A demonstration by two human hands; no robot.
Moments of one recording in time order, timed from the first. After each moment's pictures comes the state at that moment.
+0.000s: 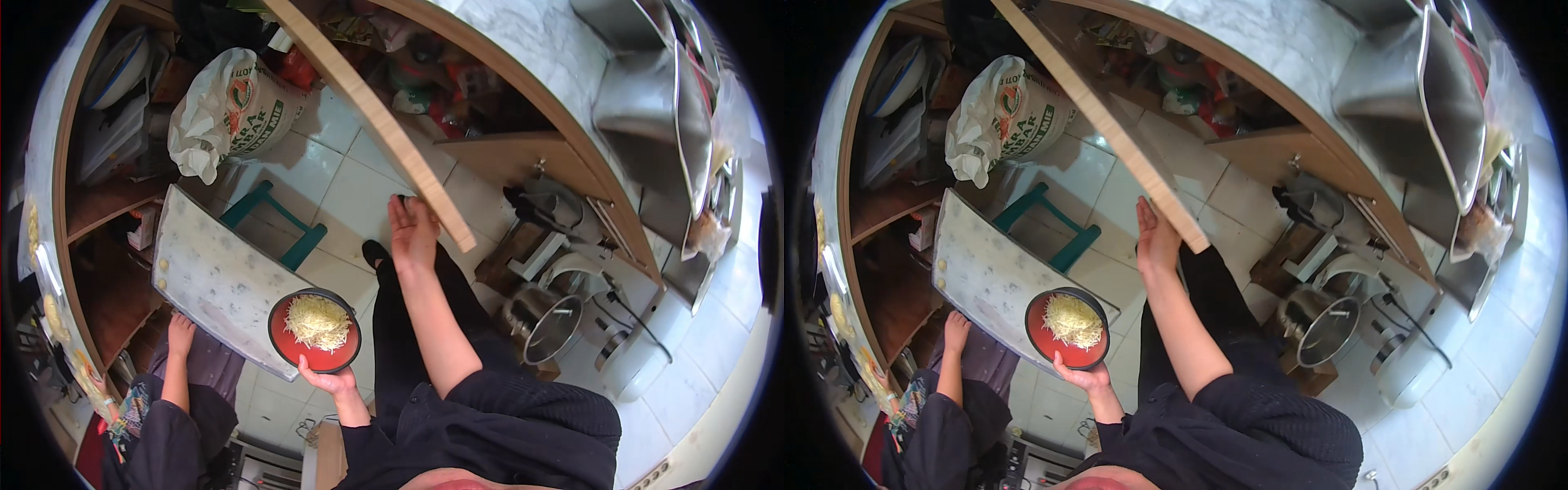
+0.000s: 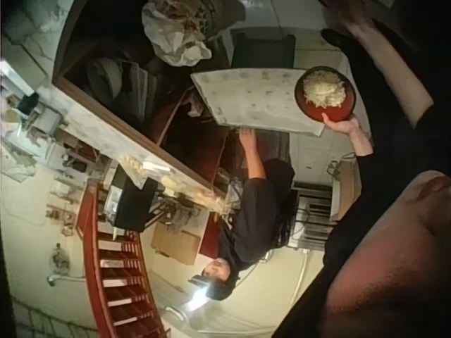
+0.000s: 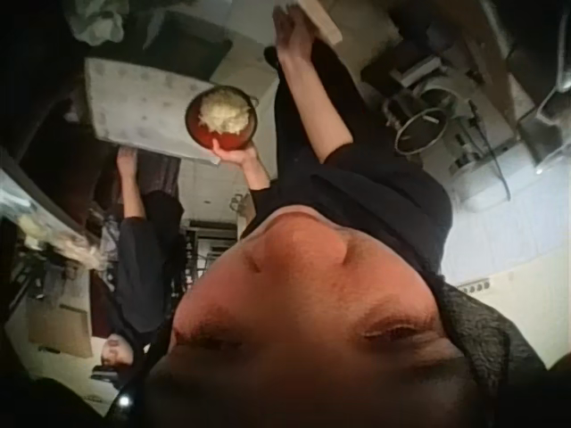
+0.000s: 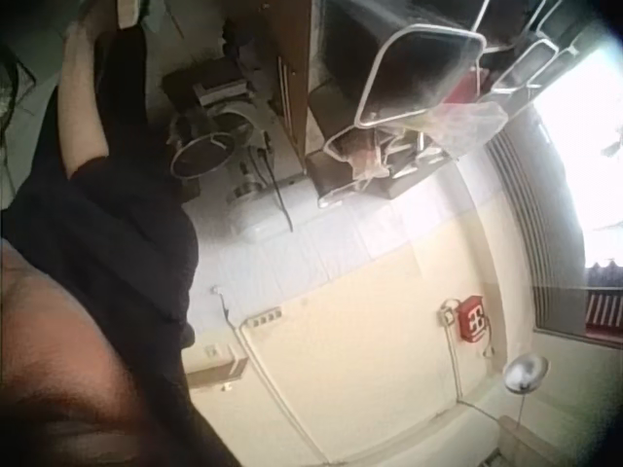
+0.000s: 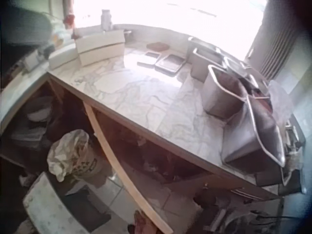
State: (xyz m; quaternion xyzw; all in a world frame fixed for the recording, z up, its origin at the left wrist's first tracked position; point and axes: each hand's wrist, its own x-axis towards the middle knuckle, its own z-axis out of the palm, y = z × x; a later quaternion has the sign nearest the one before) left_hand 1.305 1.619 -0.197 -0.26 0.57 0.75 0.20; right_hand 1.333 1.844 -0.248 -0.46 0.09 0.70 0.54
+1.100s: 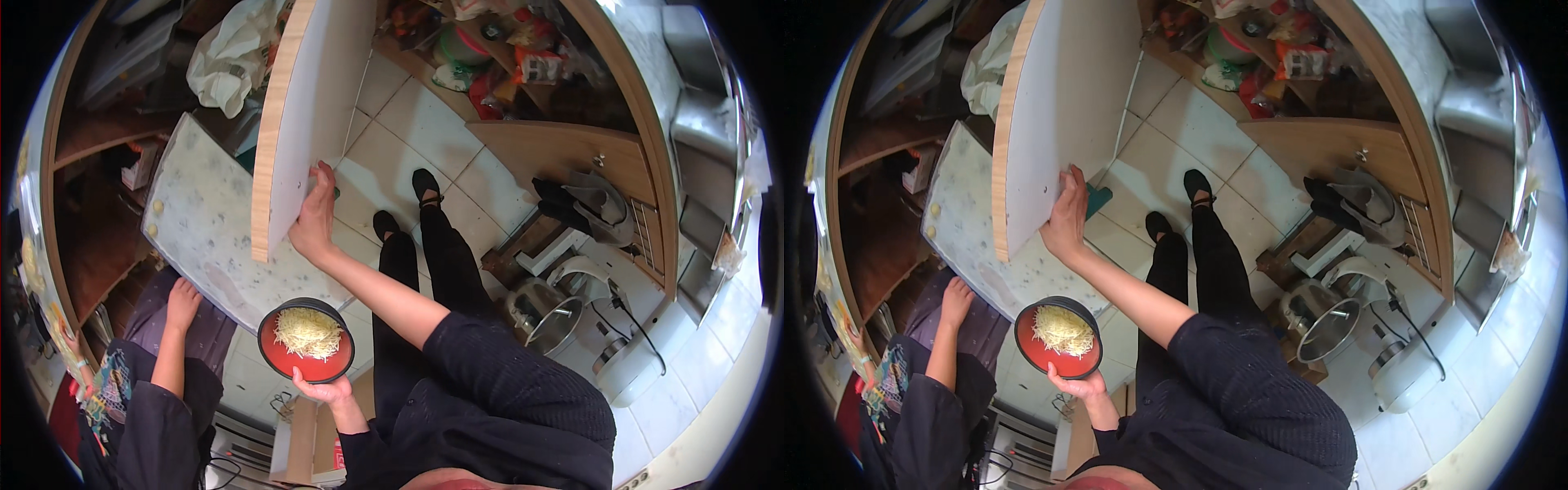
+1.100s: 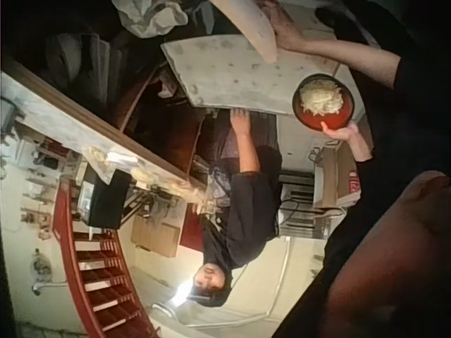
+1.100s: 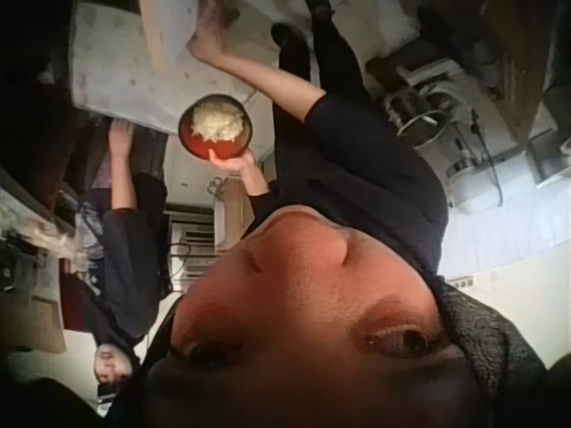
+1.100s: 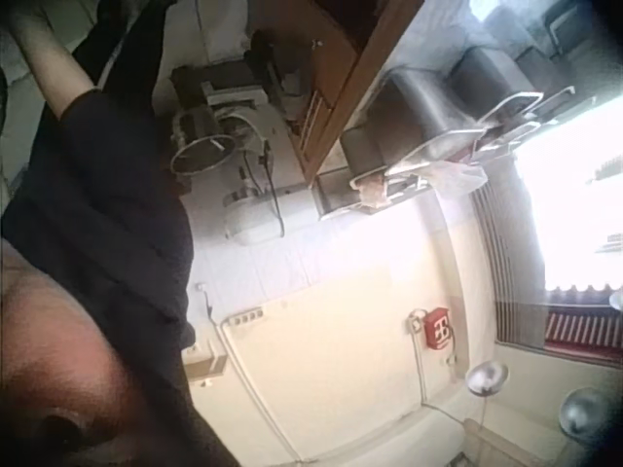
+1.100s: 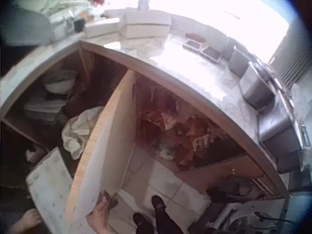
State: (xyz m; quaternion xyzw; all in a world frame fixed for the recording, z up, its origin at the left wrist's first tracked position) left_hand 1.284 1.529 -0.202 -0.31 0.58 0.75 0.12; right_hand 1.164 1.725 -0.287 -0.46 -0.66 0.47 0.37
